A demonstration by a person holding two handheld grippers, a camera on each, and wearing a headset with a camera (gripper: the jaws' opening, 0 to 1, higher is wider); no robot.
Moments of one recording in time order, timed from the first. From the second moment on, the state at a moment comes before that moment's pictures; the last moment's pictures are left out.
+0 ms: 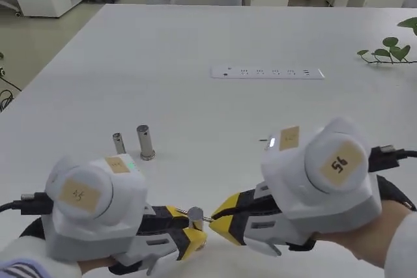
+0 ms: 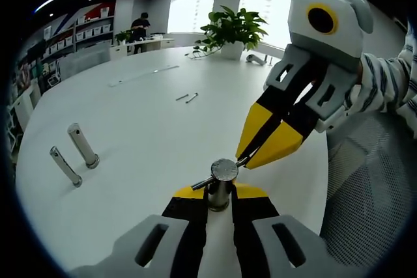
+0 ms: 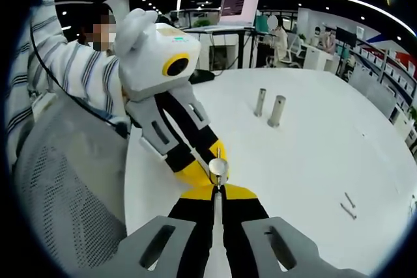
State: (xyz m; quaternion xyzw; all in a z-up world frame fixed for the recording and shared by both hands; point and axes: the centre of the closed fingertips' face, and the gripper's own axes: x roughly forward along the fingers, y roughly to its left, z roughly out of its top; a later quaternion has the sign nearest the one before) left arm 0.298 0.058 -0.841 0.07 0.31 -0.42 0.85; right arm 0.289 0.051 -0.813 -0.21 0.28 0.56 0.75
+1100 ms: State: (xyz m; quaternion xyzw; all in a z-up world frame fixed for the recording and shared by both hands) left arm 0.295 0.054 -0.841 0.12 0.28 -0.45 0.84; right arm 0.284 0.057 -0.818 -0.23 0.25 0.57 0.75
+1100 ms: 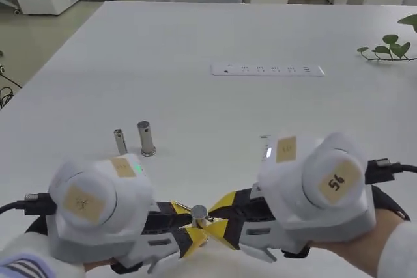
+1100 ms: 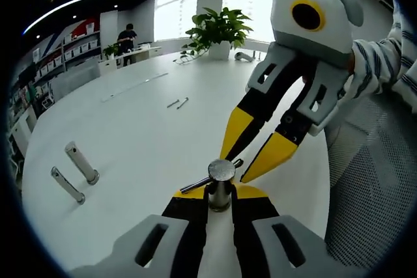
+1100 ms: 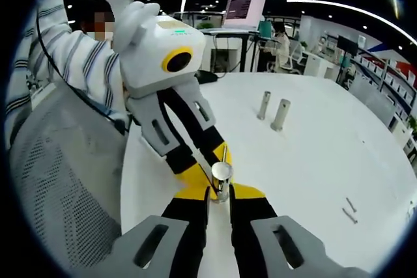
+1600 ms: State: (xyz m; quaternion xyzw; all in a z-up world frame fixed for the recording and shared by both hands) left arm 0.284 0.067 -0.846 0.13 0.29 -0.47 0.82; right arm 0.288 0.067 -0.818 -0.19 0.26 0.56 0.76
